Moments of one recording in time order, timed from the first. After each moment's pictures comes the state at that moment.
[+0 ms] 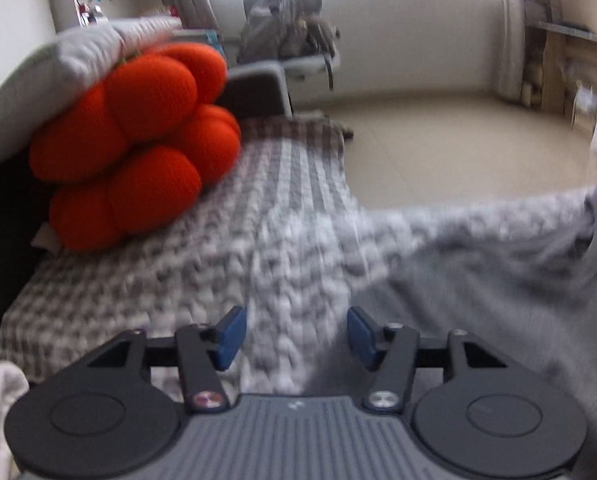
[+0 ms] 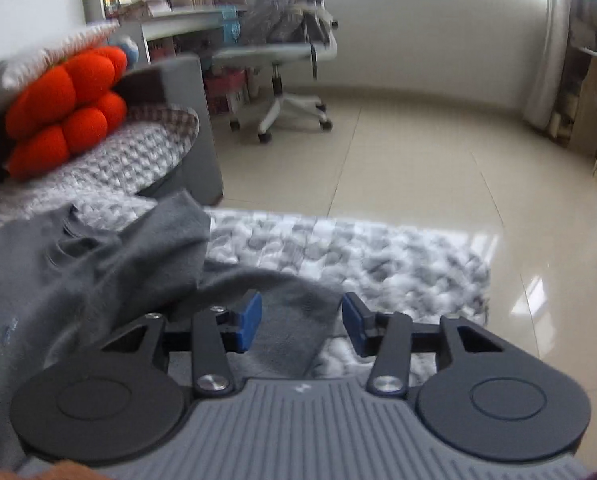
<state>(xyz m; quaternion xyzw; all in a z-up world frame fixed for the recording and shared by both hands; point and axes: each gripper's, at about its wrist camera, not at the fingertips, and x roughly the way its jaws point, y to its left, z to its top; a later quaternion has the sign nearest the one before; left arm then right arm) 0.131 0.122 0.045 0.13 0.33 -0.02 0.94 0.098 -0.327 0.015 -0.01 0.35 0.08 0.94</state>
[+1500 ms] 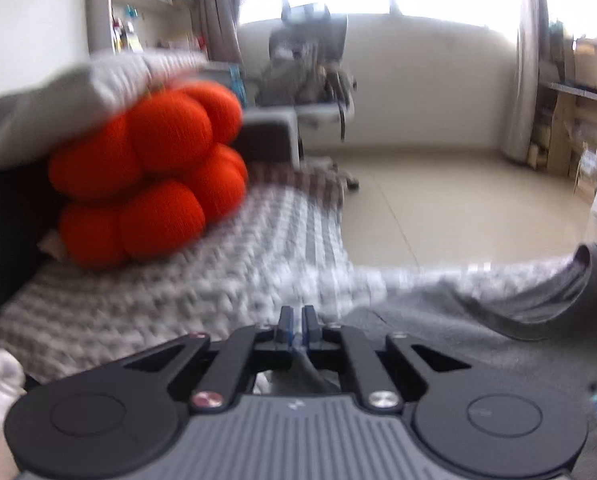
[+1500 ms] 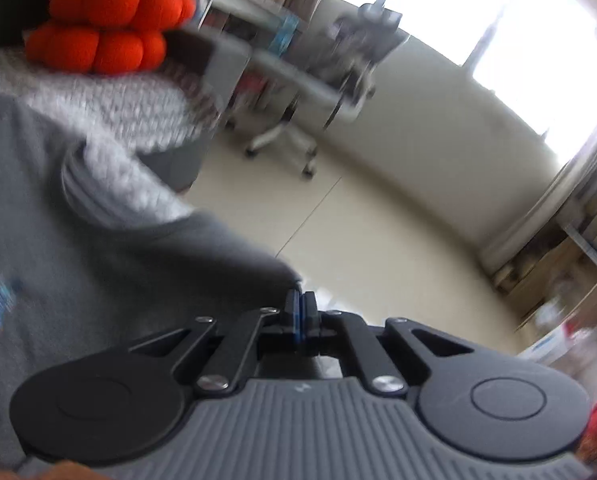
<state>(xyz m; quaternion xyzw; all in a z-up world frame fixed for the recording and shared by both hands) 0.103 0.117 0.086 0.06 0.25 -0.02 0.97 0.055 -0.232 0.069 -0.25 0.23 0.05 0.94</state>
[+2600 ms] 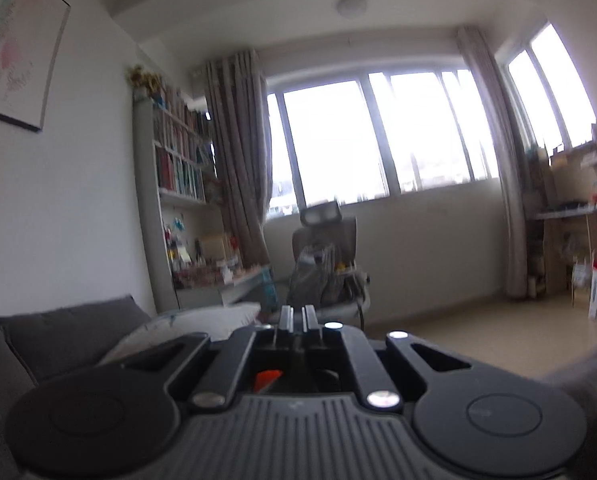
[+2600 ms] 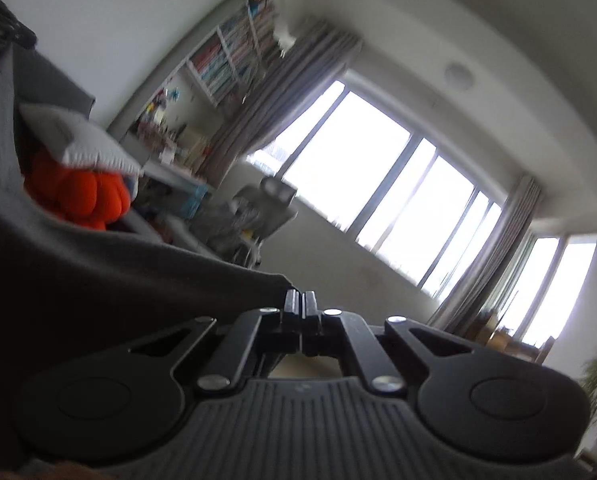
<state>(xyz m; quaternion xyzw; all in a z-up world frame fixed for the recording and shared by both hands) -0.086 0.127 0.296 0.11 0.00 -0.01 0.99 -0.152 -0.249 0.246 -0.30 0.01 -0.03 0.95</state>
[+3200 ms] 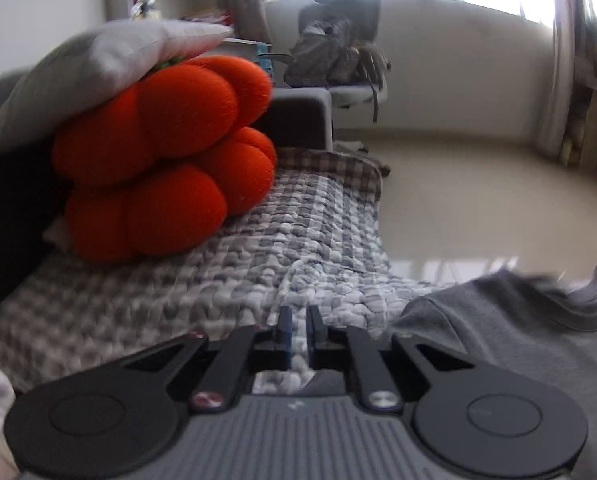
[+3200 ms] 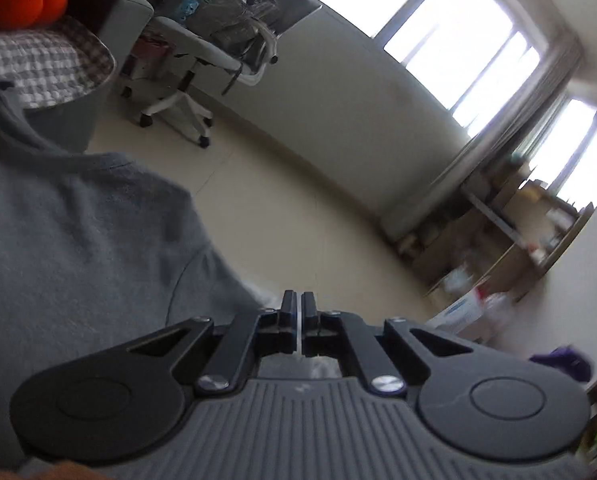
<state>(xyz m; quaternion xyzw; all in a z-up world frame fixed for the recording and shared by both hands) 0.167 0.142 0.060 0.04 0.29 0.02 0.96 0.106 -0.300 -0.007 -0.27 0.26 -0.10 0.92</state>
